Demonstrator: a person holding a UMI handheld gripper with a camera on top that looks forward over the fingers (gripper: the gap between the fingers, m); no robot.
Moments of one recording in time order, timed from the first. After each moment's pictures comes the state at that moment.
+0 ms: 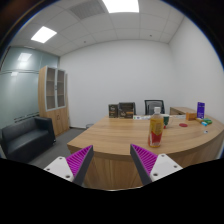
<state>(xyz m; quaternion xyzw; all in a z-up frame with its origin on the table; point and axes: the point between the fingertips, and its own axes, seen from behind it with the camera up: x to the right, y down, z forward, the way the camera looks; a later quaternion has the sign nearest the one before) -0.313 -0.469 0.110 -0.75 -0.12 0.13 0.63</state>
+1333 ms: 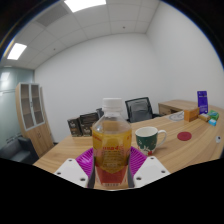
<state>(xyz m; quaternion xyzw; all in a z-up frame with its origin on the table) -0.168 -0.109 0.118 -0.75 -0.01 0.14 0.64</state>
